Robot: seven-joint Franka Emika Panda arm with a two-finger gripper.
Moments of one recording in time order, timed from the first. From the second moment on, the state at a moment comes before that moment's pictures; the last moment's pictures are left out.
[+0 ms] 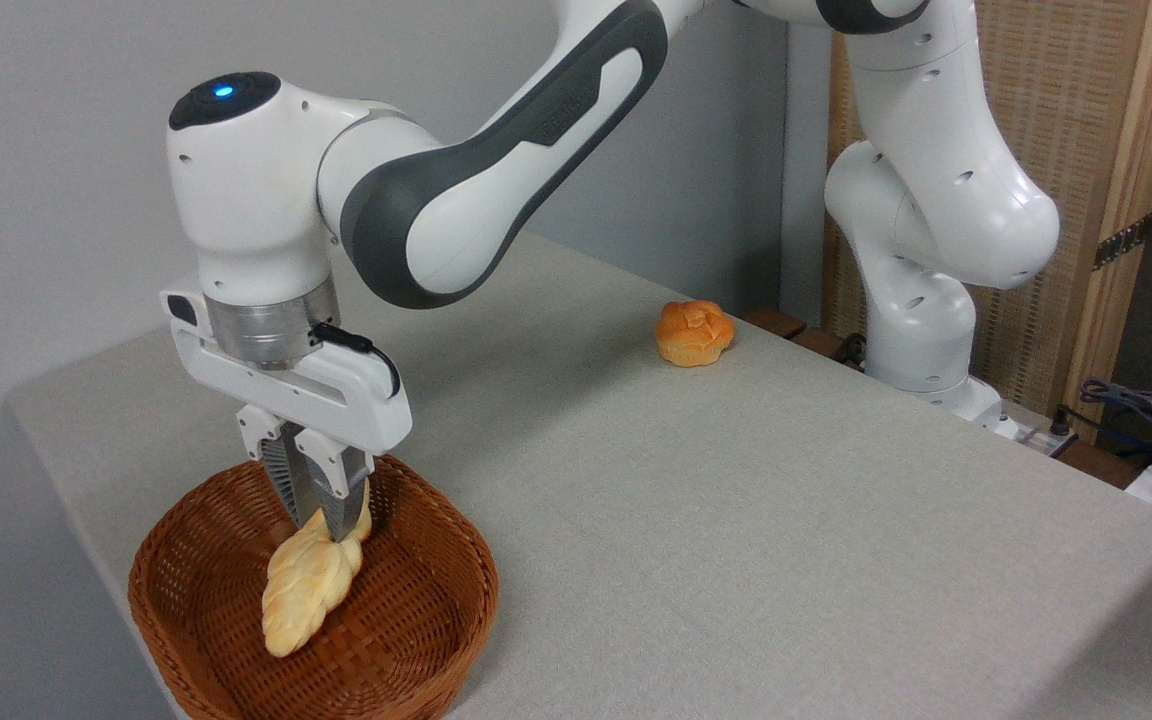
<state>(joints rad) -0.13 0.30 -0.05 -1.68 -0.11 2.07 0.27</state>
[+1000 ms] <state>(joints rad) -0.12 0.17 0.05 -1.64 -0.11 1.88 0.42</state>
